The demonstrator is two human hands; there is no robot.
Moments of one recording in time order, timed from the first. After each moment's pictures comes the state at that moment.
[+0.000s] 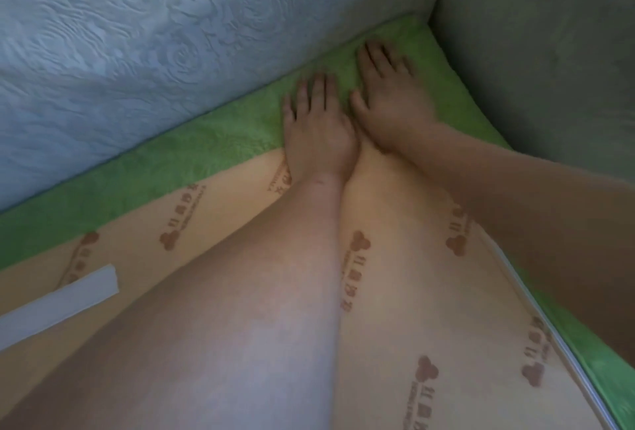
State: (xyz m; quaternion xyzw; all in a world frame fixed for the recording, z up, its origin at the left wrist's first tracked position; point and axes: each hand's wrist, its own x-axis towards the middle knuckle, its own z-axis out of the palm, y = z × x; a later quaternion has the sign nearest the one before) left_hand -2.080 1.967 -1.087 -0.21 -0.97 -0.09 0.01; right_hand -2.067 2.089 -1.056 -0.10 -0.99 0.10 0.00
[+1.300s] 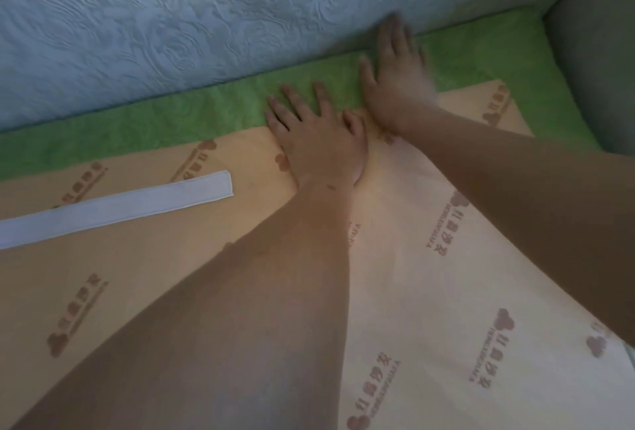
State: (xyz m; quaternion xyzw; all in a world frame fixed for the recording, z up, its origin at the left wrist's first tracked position) left_hand -2.036 1.823 -1.062 0.02 -1.00 -0.05 -0.05; right_hand -2.082 1.946 -1.044 -0.10 -0.99 0.13 -0.01
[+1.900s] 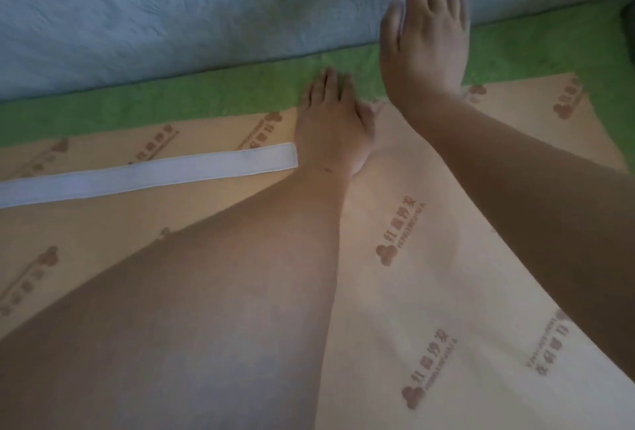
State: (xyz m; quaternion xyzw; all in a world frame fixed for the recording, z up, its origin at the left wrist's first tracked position) left_hand -2.047 1.733 -1.065 -0.10 -0.99 -0.11 0.00; right_hand -2.079 1.852 -1.017 -0.09 -0.98 0.14 0.12
